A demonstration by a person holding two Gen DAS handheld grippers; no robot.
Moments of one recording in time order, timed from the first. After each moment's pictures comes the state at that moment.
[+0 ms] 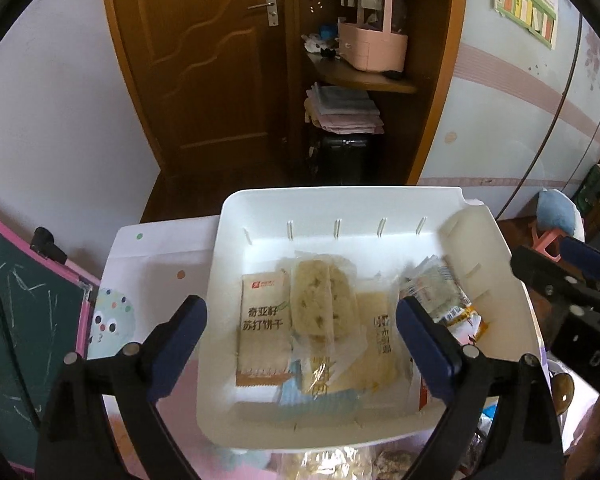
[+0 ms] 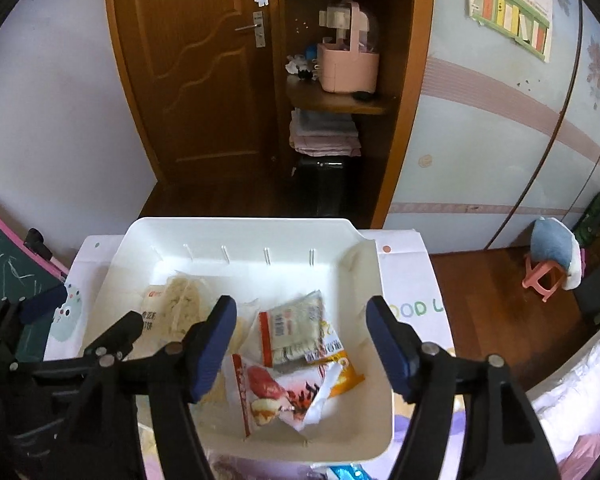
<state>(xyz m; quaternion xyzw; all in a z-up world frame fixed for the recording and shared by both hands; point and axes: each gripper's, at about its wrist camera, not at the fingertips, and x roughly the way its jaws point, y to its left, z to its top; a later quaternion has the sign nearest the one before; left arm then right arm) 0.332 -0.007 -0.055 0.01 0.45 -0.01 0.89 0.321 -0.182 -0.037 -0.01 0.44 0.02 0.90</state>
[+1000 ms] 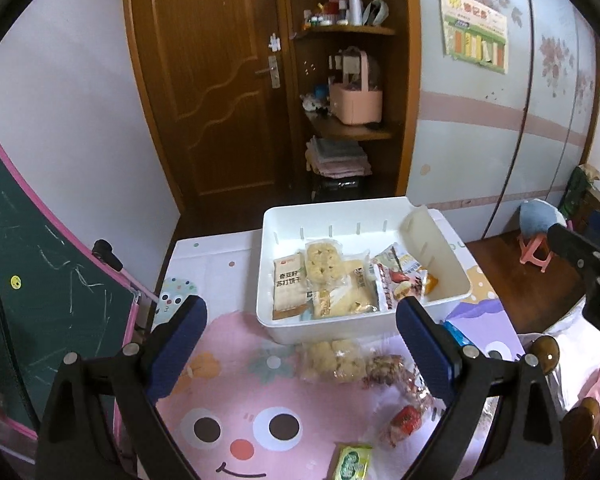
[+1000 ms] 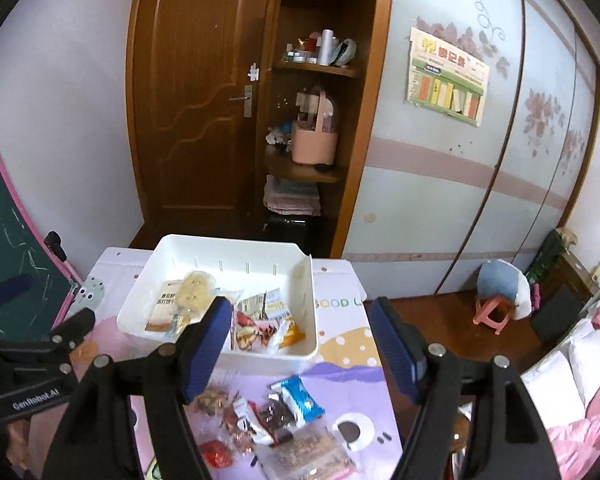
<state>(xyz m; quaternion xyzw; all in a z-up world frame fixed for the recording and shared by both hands) 0.131 0.001 0.044 0.04 0.36 -0.01 0.93 0.124 -0.195 0.061 -0.06 0.31 -0.02 0.95</state>
